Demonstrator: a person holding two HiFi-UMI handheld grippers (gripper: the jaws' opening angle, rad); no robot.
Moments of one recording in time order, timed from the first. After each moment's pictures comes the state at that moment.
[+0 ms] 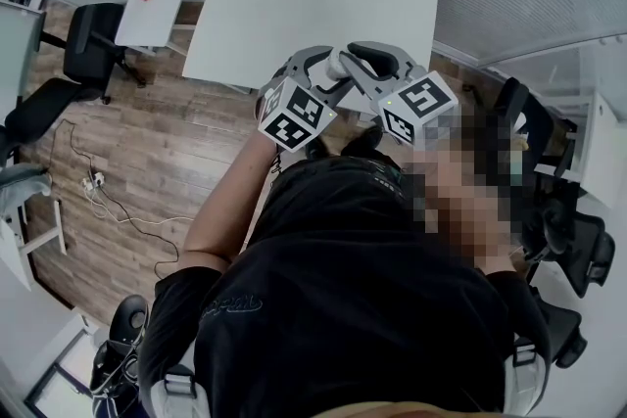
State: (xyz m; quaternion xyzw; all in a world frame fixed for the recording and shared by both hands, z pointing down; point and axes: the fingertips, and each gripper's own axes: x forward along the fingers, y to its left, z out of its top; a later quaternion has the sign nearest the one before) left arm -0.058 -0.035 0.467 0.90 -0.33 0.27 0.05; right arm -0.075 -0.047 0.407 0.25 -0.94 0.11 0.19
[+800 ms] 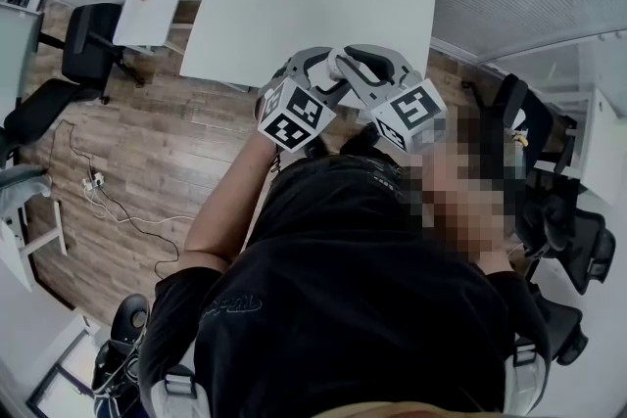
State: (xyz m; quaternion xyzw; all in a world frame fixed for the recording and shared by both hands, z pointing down) left arm -0.053 -0.030 0.475 0.90 -0.32 0.28 0.06; right arm -0.074 -0.037 0.416 0.26 -0.94 0.07 0.20
